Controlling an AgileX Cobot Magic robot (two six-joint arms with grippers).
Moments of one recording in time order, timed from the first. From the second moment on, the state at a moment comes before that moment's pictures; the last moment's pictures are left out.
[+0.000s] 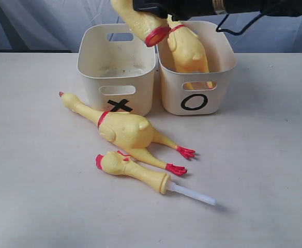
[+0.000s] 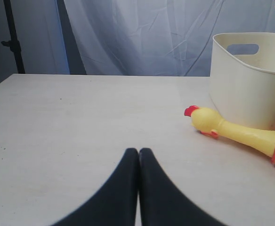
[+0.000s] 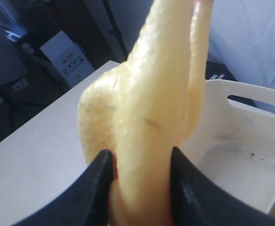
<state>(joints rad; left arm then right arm) 0.03 0.01 0.00 0.00 0.25 -0.01 0.35 1.84 -1.43 -1.62 -0.65 1.79</state>
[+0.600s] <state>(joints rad) 0.03 0.01 0.00 0.00 0.25 -0.01 0.35 2.09 -1.72 -1.61 -0.97 1.85</state>
